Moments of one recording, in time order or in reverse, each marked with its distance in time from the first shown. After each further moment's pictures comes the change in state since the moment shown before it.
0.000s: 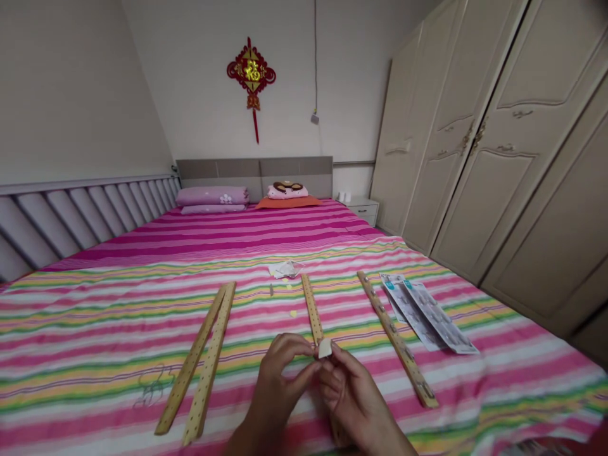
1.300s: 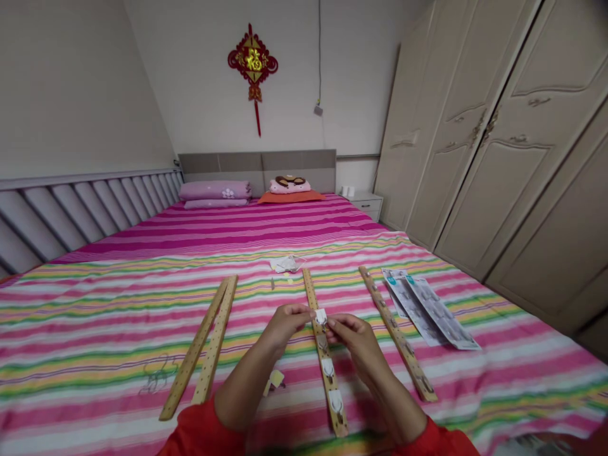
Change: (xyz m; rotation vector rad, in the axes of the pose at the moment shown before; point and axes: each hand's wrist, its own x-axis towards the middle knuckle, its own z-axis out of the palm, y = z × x) left_hand 0.059 -0.040 0.018 -0.600 -0.111 -0.861; right_hand 0.038 -0.047 -0.020 -0.849 0.173 -0.418
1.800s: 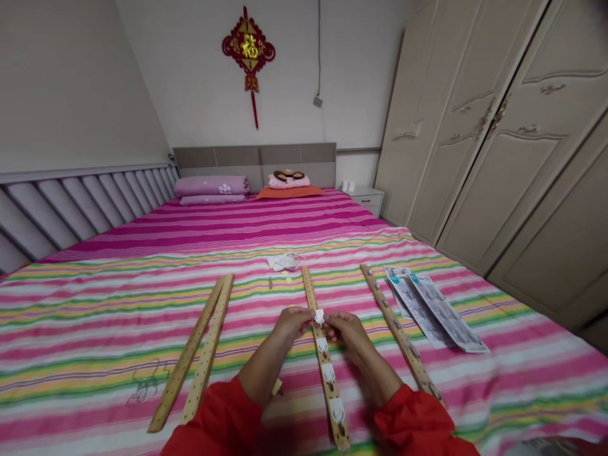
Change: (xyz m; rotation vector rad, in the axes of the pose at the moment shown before) left_hand 0.052 -0.043 0.003 0.037 0.121 -0.295; right_hand 0.055 0.044 -0.017 -0.104 0.013 0.168
